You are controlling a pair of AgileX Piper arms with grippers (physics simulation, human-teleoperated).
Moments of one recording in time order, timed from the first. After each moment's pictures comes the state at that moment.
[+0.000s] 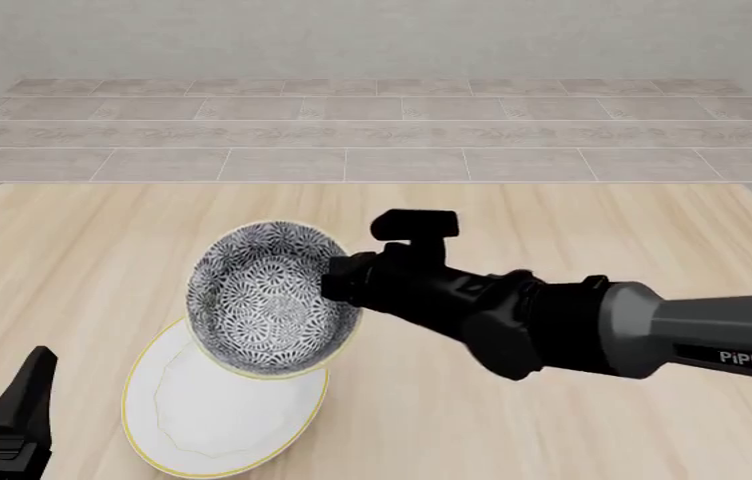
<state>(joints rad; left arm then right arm) 0.00 0.00 0.00 0.00 0.00 0.78 1.68 -0.90 -0.30 0.49</state>
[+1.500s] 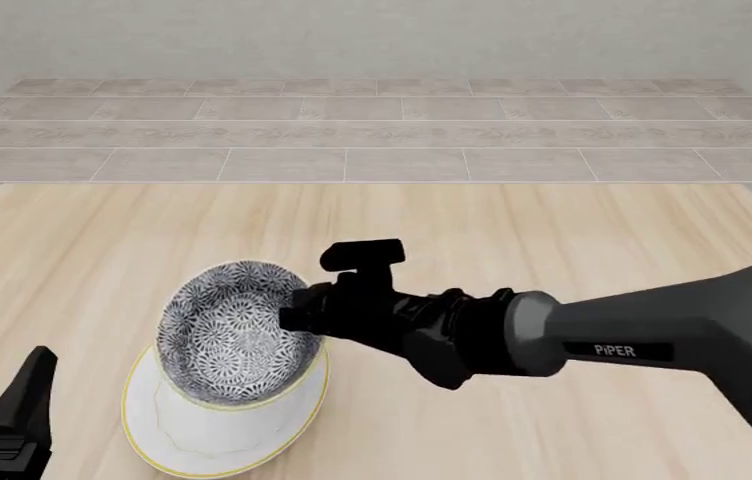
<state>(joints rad) 0.00 0.00 0.00 0.00 0.00 0.85 1.88 -1.02 -0.31 0.49</state>
